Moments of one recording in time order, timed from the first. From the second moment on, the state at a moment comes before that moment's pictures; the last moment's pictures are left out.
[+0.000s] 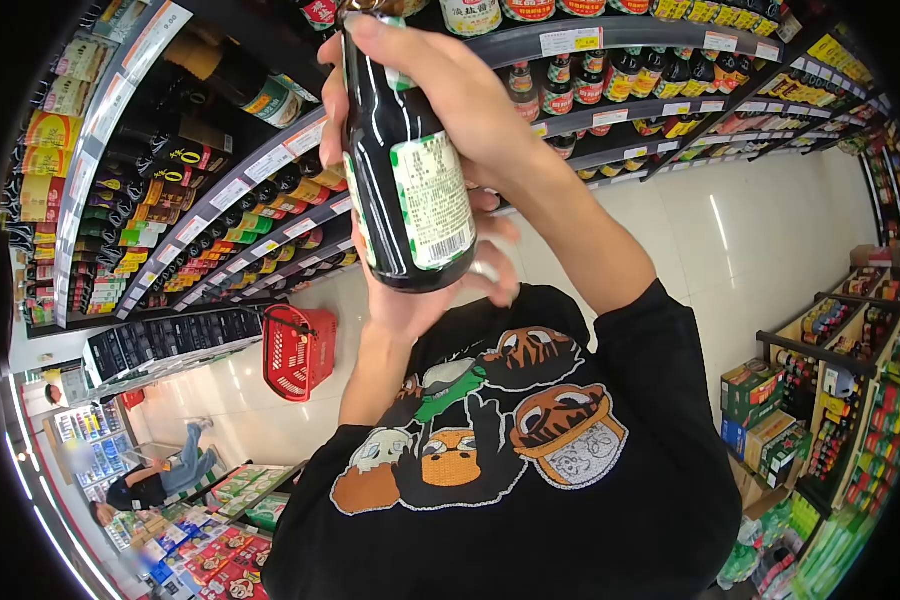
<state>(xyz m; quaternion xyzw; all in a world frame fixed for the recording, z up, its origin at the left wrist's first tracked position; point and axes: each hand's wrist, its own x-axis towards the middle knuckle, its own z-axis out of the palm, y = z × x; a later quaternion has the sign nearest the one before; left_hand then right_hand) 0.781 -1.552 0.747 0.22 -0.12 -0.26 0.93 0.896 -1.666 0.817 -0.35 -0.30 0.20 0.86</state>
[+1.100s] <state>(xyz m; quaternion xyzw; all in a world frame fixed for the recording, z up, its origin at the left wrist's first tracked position) 0.784 -1.541 0.751 0.57 -0.04 0.00 0.82 0.901 -1.658 0.836 -0.53 -0.22 0.15 0.80</state>
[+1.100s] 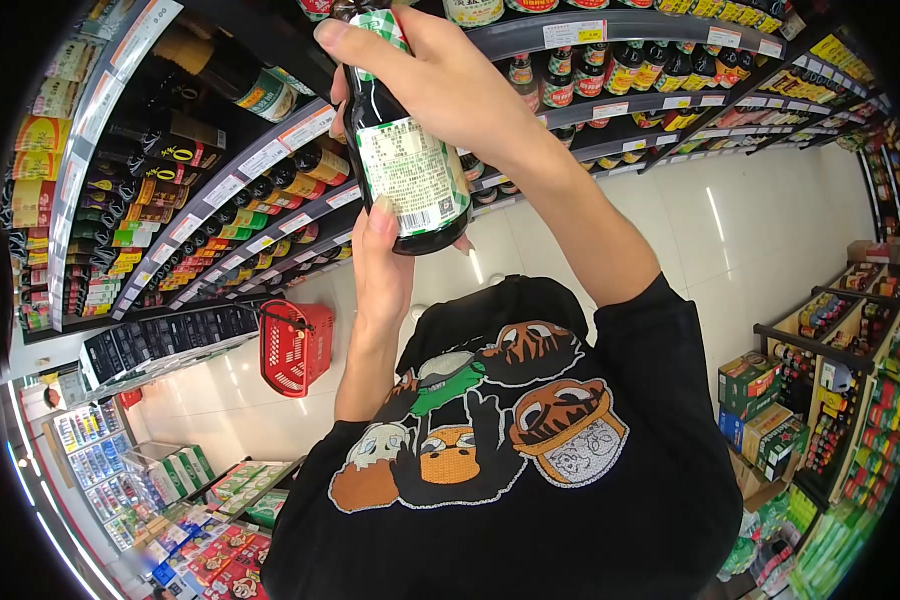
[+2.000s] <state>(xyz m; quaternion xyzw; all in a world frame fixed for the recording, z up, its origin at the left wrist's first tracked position) 0.780 -1.540 0.768 0.52 -0.04 -0.05 0.85 0.909 -1.661 0.824 -0.58 -0.24 0.15 0.76</state>
